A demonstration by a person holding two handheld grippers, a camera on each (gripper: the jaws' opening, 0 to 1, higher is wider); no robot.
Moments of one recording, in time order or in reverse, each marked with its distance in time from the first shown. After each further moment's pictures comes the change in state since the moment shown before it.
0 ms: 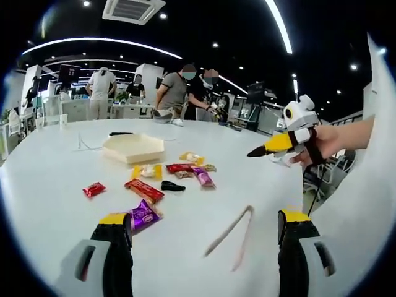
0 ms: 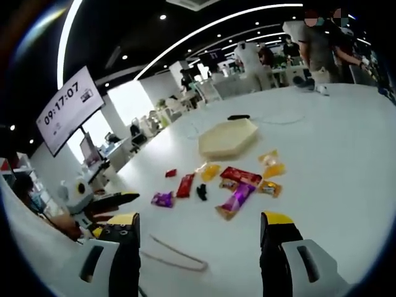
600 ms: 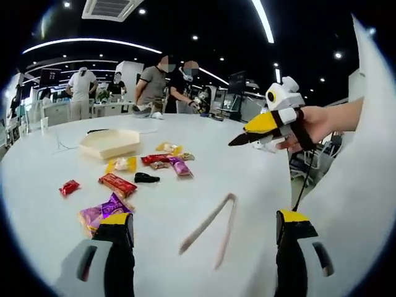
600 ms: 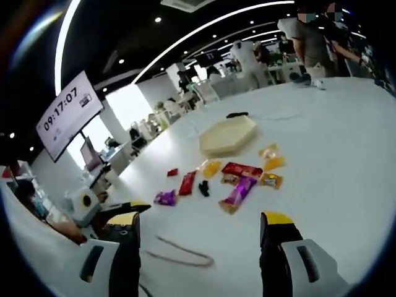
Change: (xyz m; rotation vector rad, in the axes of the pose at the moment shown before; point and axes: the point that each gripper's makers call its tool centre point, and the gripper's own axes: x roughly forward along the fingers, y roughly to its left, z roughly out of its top) left arm 0.019 -0.032 -0.026 0.058 0.052 -0.108; right arm -0.005 -0.002 -0.011 0.053 -0.013 0.000
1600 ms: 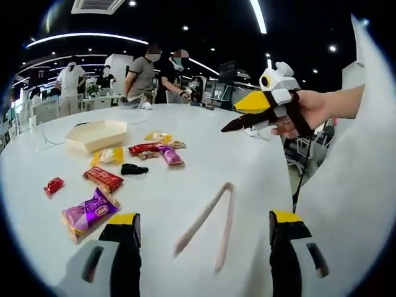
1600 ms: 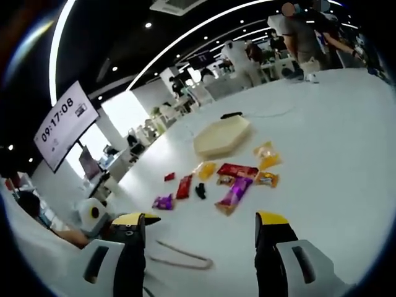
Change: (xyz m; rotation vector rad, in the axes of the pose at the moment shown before) left arm 0.018 -0.004 -0.017 0.039 0.073 -0.062; right arm 0.003 -0.004 0.004 0.051 -0.014 -0.007
